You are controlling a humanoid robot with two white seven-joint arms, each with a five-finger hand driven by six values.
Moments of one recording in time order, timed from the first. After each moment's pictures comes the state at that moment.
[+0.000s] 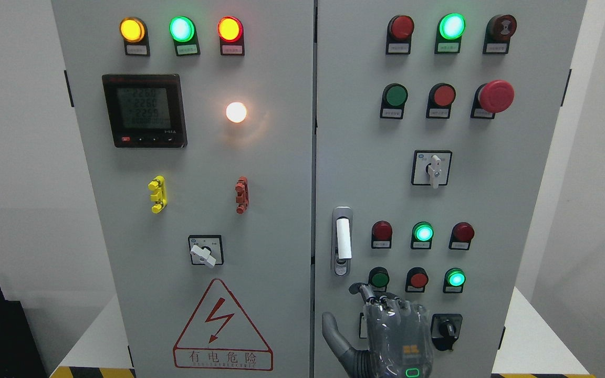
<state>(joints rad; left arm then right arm) 0.06 -0.08 0.00 0.00 0.11 -0.13 -0.07 -0.30 0.14 0.30 -1.70 1.37 0.14 -0.34</state>
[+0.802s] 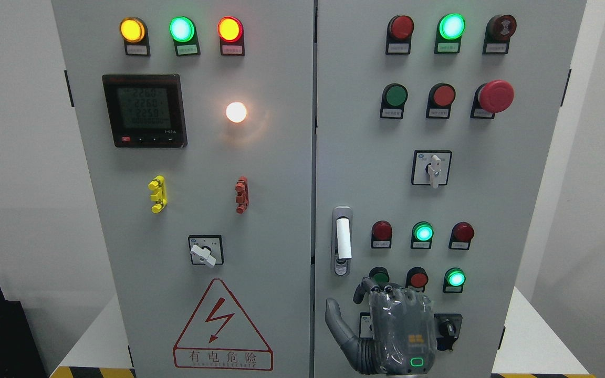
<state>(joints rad) 0.06 -0.08 0.00 0.00 0.11 -0.13 -0.07 -0.33 0.14 0.30 -1.70 1.29 0.14 -0.33</state>
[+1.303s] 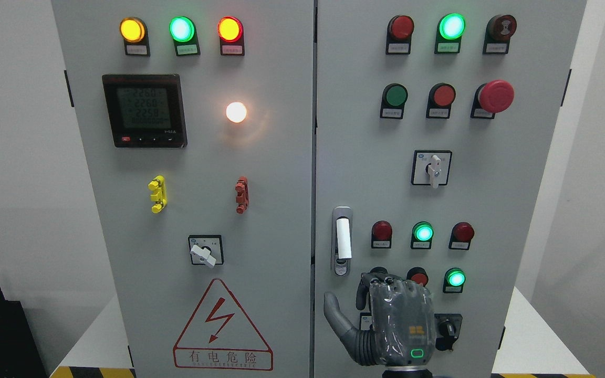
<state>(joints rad) 0.06 -0.08 0.00 0.00 0.11 -0.13 -0.07 -0.37 0.14 0.30 -1.69 1.26 0.14 -0.33</state>
